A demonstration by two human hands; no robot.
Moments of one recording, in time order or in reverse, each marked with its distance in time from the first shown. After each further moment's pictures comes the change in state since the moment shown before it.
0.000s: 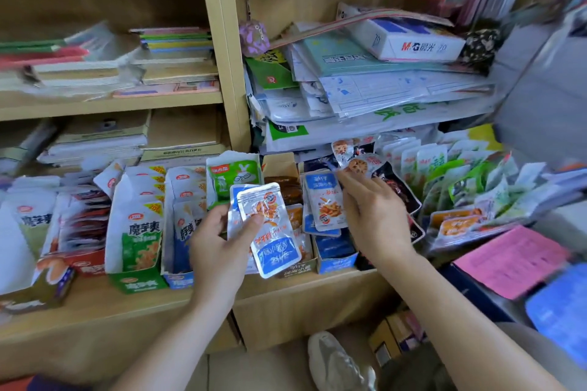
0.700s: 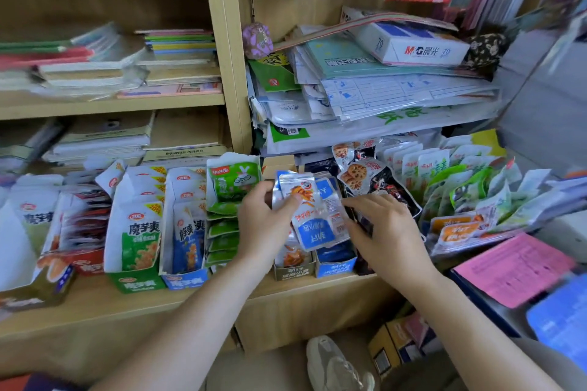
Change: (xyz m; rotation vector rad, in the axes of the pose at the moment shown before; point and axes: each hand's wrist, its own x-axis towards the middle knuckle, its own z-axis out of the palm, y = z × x) left_hand 0.027 0.013 0.062 0.095 -0.117 0.023; right_hand -0.019 0.020 -0.011 0.109 -0.158 0.022
